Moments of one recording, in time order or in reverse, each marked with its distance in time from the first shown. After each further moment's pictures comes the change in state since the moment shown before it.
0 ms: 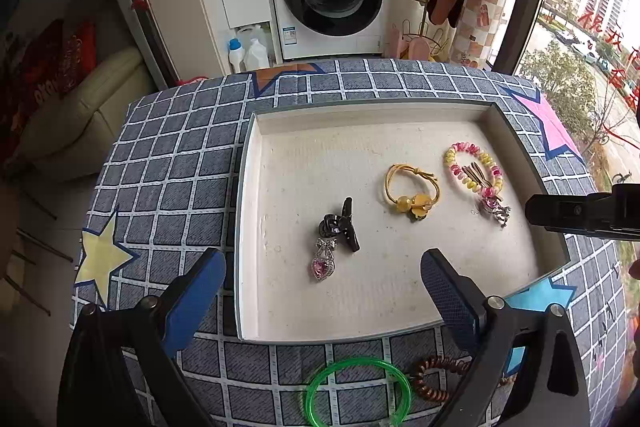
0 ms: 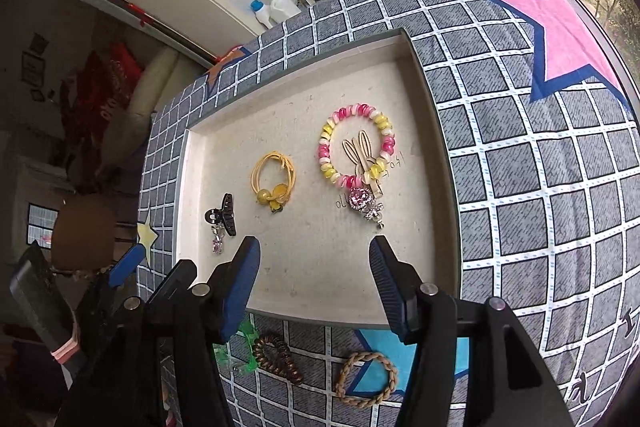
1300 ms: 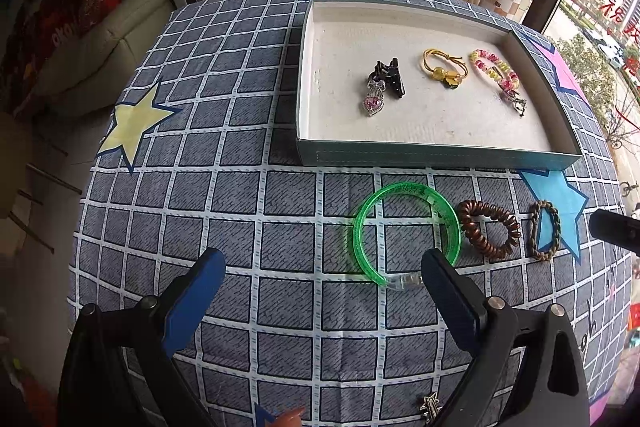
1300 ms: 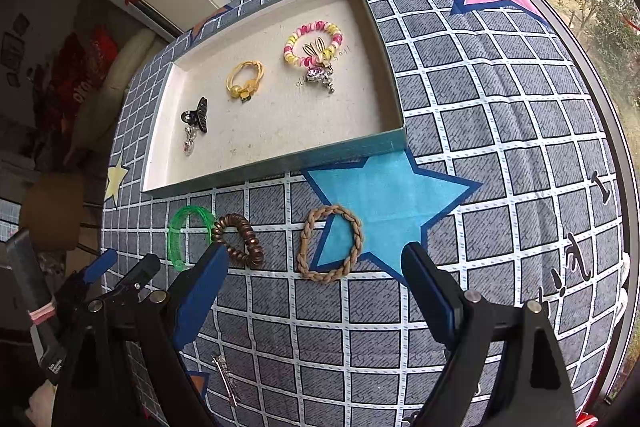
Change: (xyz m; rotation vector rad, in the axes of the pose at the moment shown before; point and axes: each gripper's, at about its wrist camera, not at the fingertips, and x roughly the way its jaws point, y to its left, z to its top) left arm -0.024 0.034 -0.102 -0.101 0.169 0.037; right arm -0.030 -0.008 -0.112 -0.027 0.008 -0.165
